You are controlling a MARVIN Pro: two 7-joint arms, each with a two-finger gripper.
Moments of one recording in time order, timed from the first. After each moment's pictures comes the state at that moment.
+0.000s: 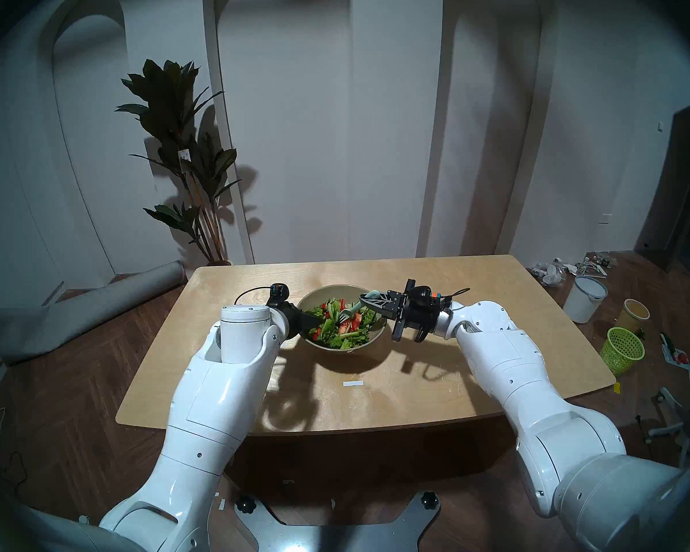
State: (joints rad) left arm 1.34 -1.59 -1.36 -1.55 -0.18 0.82 0.09; right arm -1.01 -1.22 1.34 -0.83 0.35 -0.50 1.21
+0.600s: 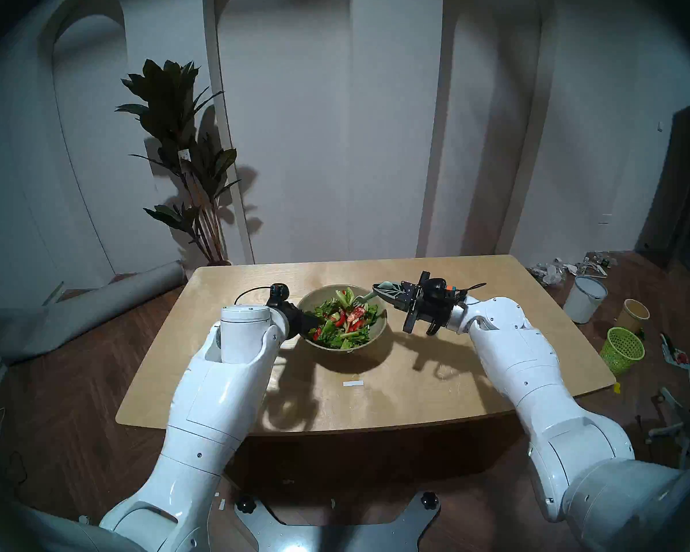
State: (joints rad) left arm 1.34 -1.59 -1.36 -1.55 -0.18 0.82 0.09; right arm -1.05 -1.17 1.40 -0.94 0.38 -0.44 1.20
